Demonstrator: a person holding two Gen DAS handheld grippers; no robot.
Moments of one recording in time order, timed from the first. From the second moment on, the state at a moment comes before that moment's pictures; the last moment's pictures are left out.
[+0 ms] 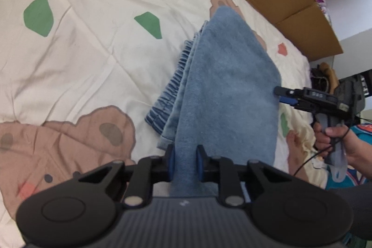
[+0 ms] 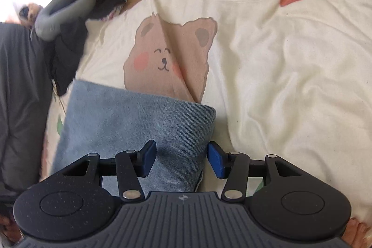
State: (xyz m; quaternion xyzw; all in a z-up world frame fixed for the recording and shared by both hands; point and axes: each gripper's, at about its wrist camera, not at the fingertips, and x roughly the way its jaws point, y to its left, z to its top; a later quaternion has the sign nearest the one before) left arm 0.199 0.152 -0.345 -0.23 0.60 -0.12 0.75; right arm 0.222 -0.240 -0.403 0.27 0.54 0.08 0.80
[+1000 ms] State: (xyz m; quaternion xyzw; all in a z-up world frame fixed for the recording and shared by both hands) left arm 0.268 0.140 -0.374 -0.18 0.60 -0.14 0.77; right arm 0.187 -0.233 -0.420 0.34 0.55 0.12 0.76
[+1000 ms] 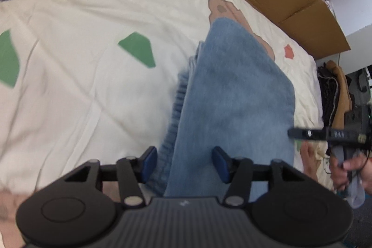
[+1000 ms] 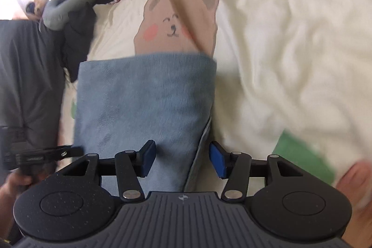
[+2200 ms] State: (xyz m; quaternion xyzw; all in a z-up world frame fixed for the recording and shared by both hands) left arm 0.305 0.123 -0.416 -0.25 0.61 -0.19 0.73; right arm 0.190 -0.232 -0.452 0.42 0.55 0.20 0.69
